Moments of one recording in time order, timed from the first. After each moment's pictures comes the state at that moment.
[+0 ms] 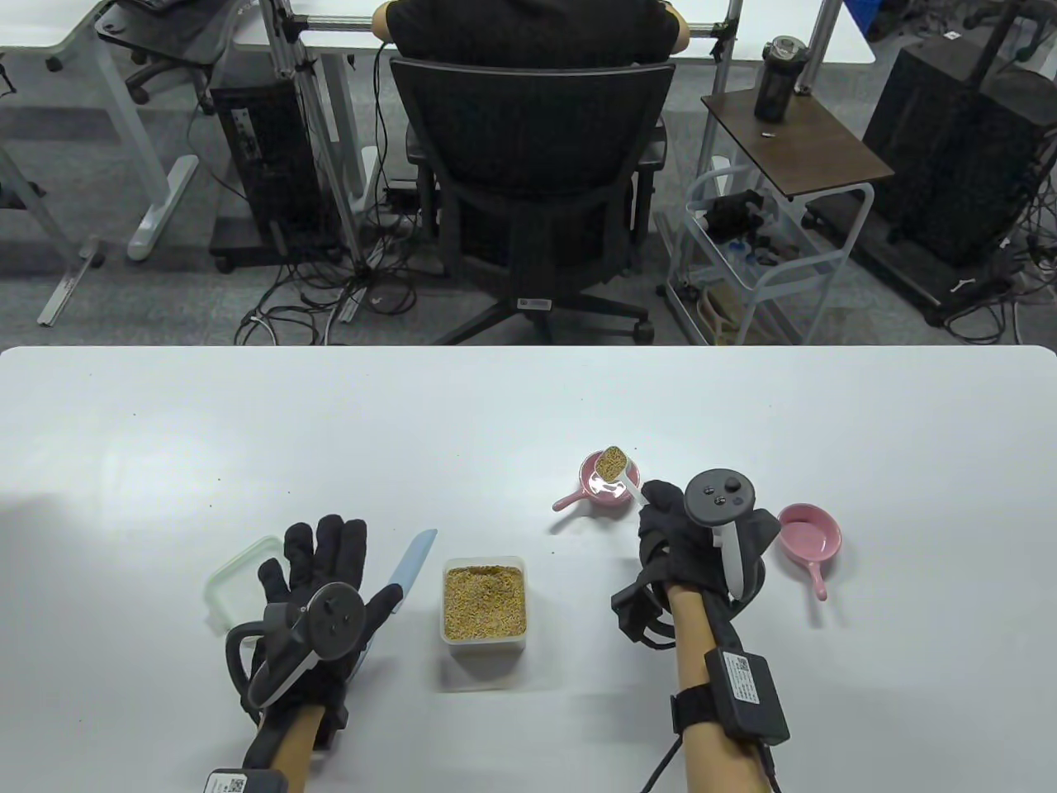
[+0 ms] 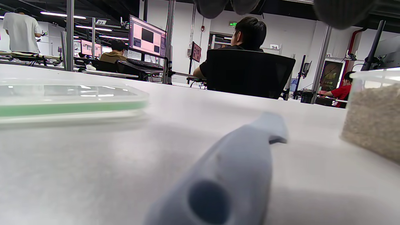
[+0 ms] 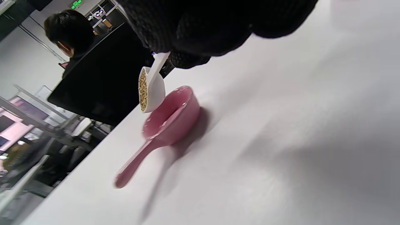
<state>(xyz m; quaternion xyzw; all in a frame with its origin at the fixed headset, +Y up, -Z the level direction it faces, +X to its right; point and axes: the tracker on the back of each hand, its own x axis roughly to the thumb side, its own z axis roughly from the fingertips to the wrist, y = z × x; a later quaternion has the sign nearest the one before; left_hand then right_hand) -0.243 -0.749 -0.290 0.02 0.01 0.06 1.00 0.166 -0.718 -0.380 -0.23 0.03 0.91 0.33</state>
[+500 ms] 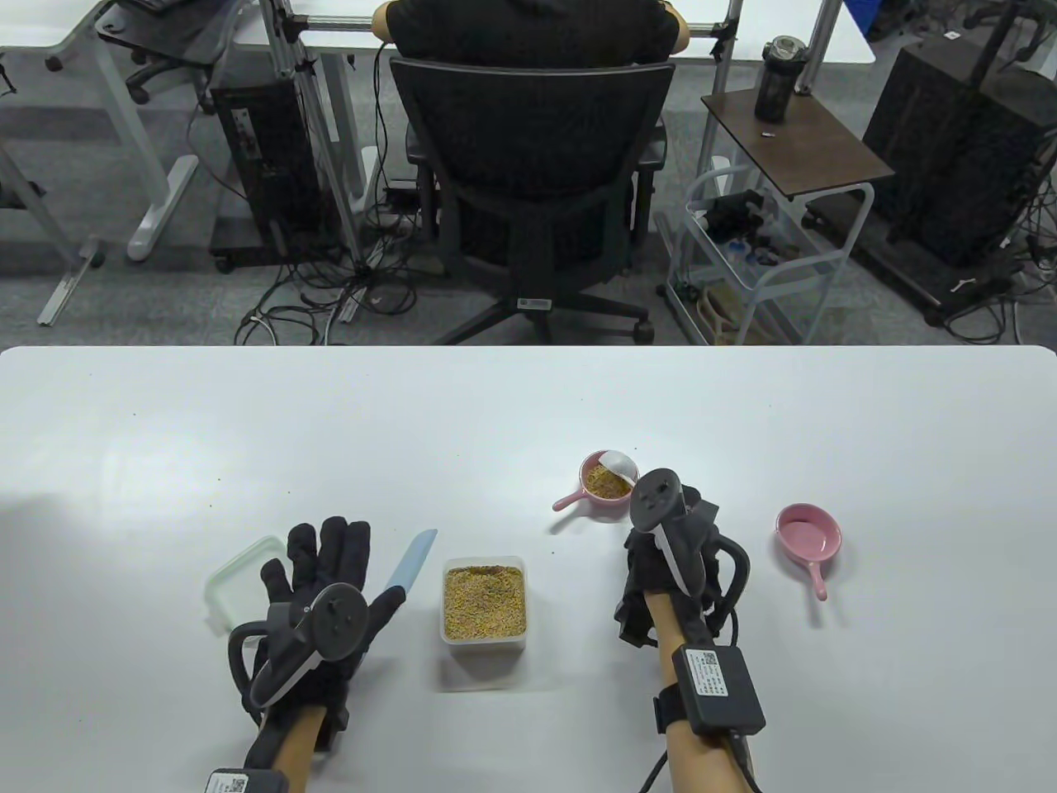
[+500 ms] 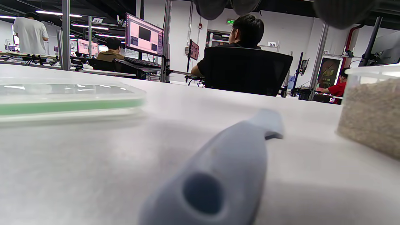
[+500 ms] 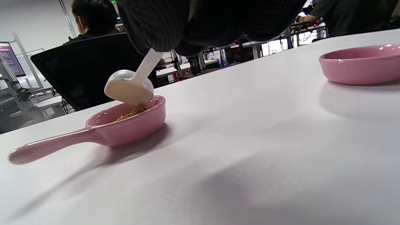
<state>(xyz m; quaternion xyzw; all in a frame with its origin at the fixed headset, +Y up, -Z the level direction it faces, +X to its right) -0.241 -0.750 -0.289 0.02 0.00 0.06 1.00 0.133 -0.713 -0.378 -0.21 -0.04 0.97 0.12</state>
